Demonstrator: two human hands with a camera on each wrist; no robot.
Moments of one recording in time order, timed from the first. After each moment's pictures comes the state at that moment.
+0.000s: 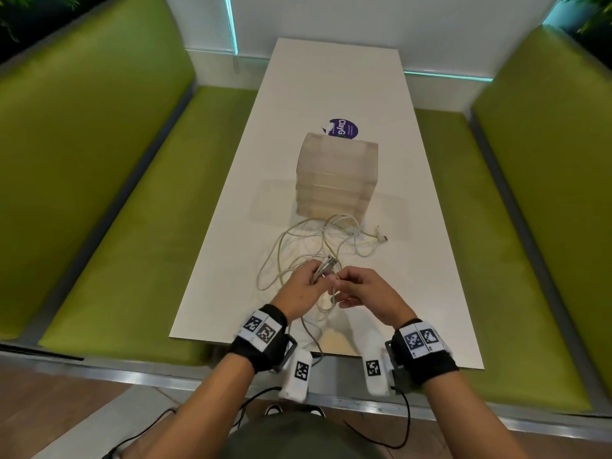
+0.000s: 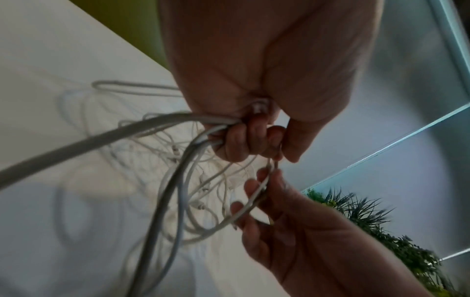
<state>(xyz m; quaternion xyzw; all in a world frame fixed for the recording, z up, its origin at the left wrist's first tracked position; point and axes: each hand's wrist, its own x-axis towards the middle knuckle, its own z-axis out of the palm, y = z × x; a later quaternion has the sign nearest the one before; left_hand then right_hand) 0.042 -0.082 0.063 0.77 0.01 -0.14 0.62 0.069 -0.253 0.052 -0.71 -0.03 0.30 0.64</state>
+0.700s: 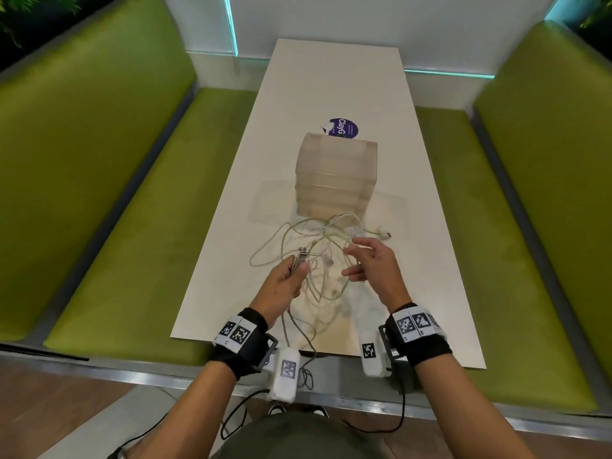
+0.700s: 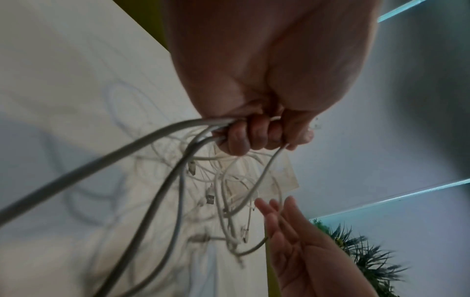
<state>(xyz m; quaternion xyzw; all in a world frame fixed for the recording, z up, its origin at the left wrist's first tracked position) 0.037 -0.057 0.059 0.69 0.05 -0.10 0.71 0.096 -0.248 0.059 -0.69 0.09 0.11 0.71</state>
